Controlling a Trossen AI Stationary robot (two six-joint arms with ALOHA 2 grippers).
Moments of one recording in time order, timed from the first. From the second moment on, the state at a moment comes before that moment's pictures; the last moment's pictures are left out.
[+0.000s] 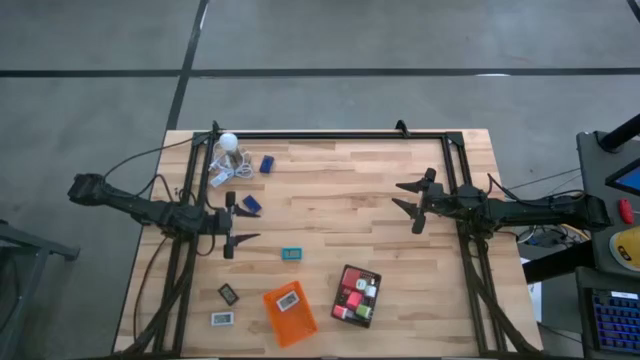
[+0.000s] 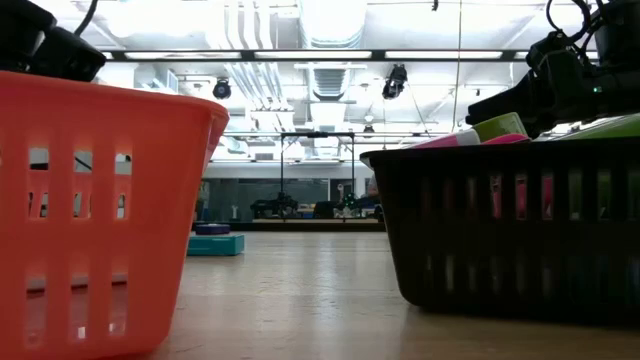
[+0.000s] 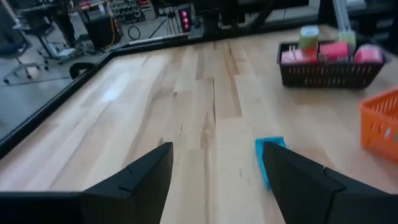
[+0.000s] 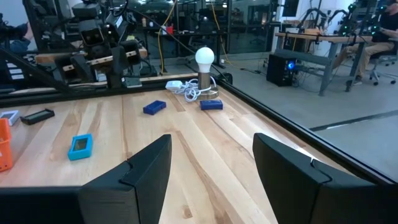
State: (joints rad) left arm -0.28 0.35 0.01 0.06 -0.33 0.07; right arm -0.11 0.50 0.01 0.45 0.21 0.05
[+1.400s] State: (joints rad) left arm -0.28 1.52 0.59 0.03 -0.22 -0.29; right arm -0.11 0.50 0.01 0.45 0.21 0.05
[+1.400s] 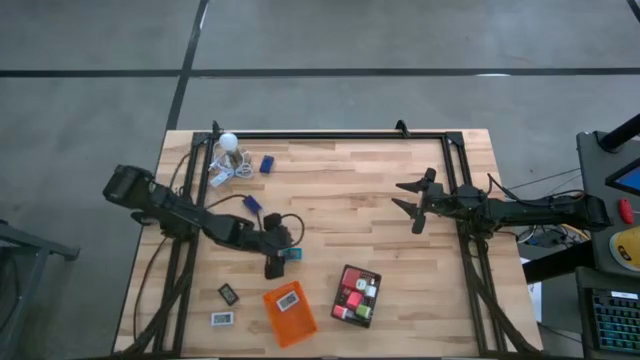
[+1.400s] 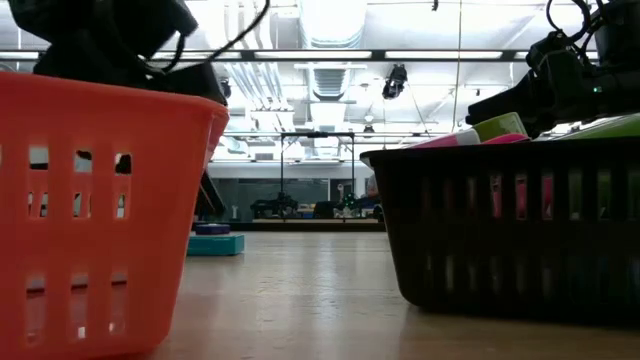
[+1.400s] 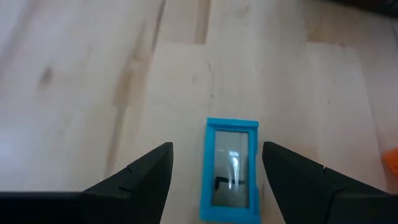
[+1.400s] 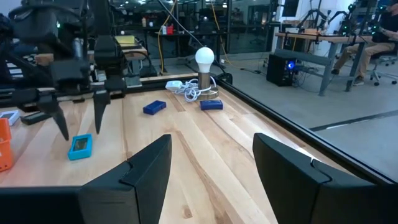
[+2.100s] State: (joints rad) left arm -0.28 1.65 0.62 0.05 -0.18 -0.30; right arm -0.11 0.50 0.01 0.45 0.21 0.05
